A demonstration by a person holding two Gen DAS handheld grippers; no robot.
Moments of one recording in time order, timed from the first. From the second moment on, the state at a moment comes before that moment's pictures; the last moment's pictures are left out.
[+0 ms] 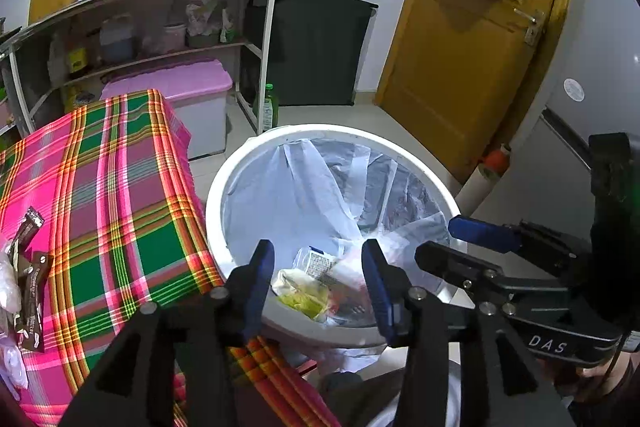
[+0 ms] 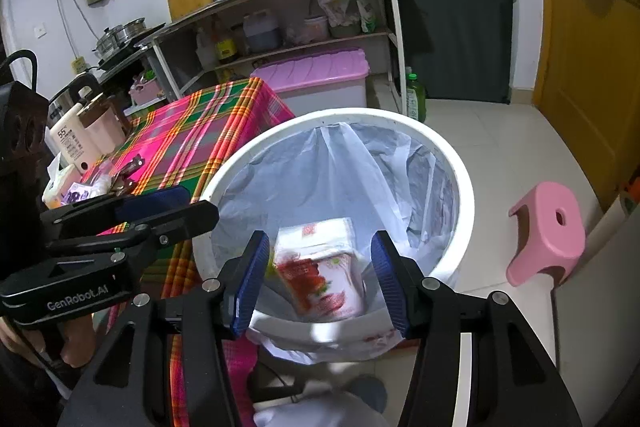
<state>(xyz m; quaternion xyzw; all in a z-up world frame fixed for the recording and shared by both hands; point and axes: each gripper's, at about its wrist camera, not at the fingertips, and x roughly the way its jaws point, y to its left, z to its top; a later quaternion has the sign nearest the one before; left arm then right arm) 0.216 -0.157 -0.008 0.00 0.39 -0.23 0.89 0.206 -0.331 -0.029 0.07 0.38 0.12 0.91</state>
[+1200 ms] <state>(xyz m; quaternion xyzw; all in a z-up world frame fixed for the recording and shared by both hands) 0.152 -0.077 0.012 -0.05 0.35 -0.15 0.92 0.150 -0.271 0.016 0.02 0.34 0.18 0.92</state>
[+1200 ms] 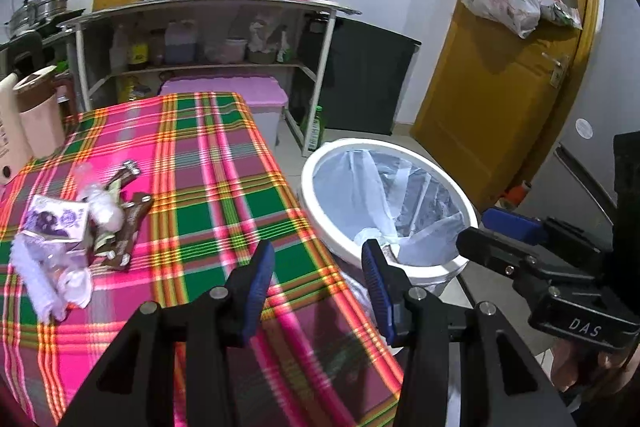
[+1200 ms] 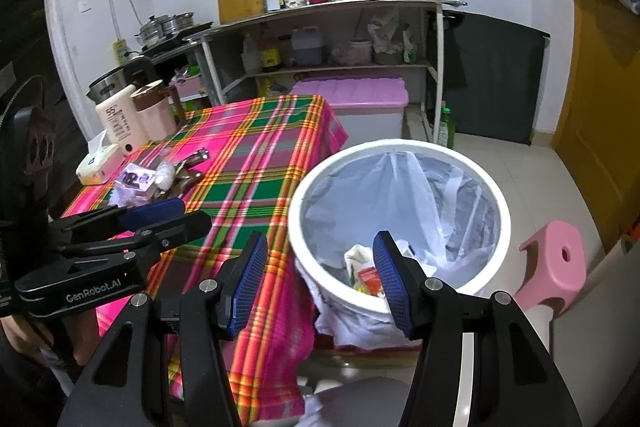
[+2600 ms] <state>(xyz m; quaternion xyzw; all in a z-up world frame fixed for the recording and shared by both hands) 0.116 0.100 -0.029 -0.15 0.36 0.07 0.92 0.155 -0.162 -0.009 -0.03 0.38 0.28 0.88</state>
